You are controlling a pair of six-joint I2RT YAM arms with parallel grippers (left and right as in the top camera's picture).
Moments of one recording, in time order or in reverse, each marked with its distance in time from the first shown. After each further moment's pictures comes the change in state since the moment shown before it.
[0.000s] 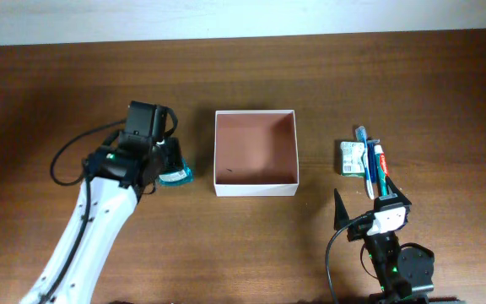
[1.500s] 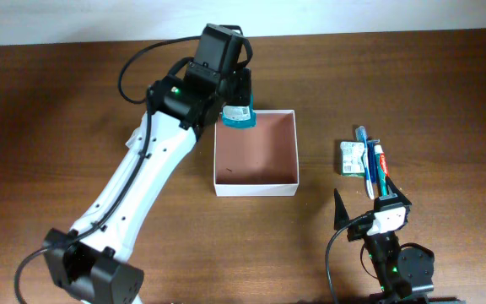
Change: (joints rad) left arm -0.253 0.409 0.665 0.011 -0.011 0.035; right arm 0.000 0.000 0.000 0.000 0.000 0.000
